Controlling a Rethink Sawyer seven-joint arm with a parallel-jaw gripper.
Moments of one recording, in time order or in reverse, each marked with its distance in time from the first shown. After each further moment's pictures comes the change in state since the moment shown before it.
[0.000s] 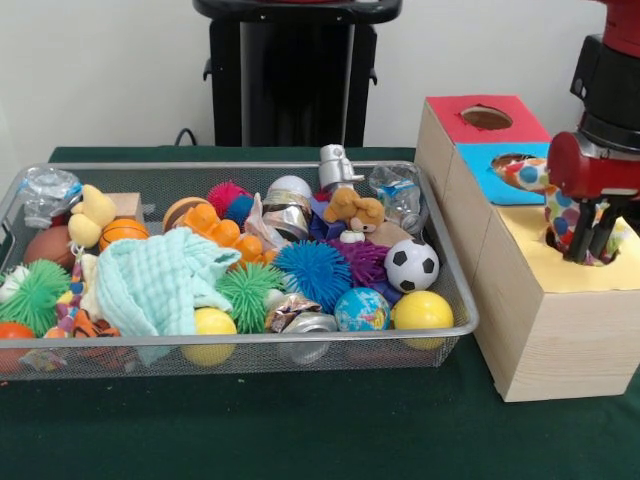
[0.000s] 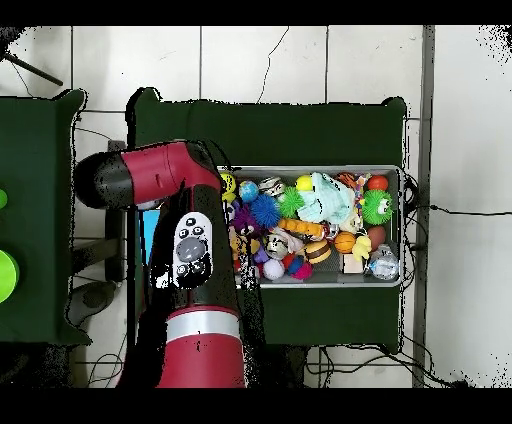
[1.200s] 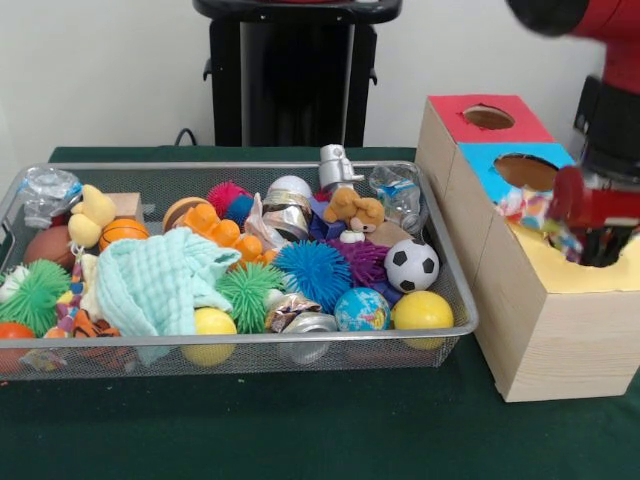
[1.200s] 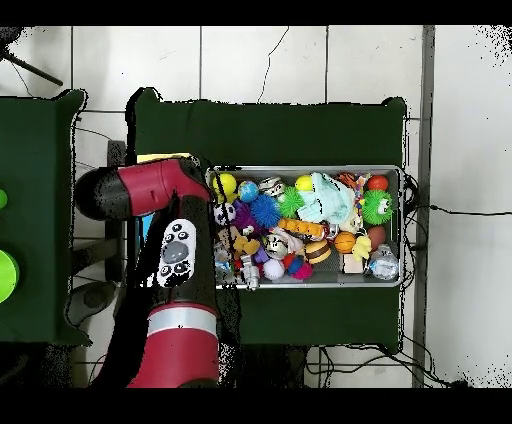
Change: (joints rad) arm 0.065 0.084 -0.074 0.017 0.069 -0.189 0.029
